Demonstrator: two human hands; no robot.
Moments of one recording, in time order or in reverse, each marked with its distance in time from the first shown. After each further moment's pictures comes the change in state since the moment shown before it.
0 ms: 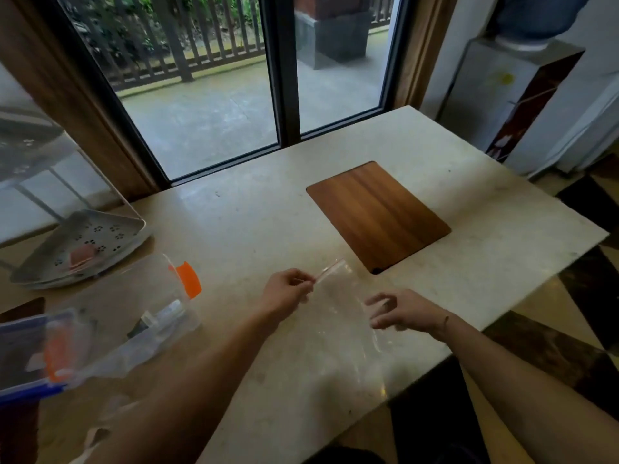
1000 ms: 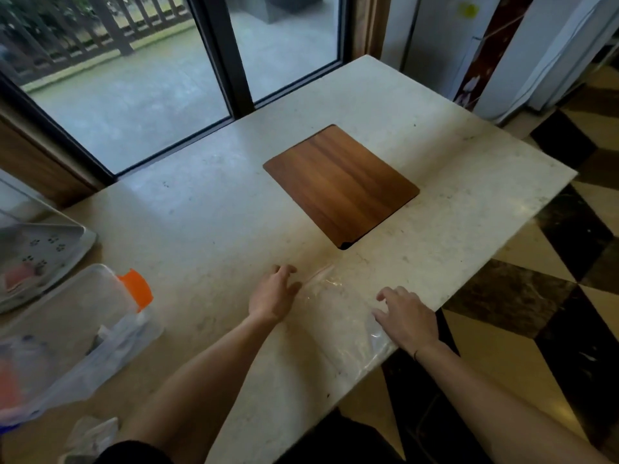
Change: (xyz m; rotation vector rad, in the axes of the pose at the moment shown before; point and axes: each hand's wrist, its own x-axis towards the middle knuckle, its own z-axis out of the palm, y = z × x) left_hand 0.045 -0.046 0.067 0.738 -0.022 0.232; right_hand -0.001 0.092 0.030 -0.585 0.564 0.107
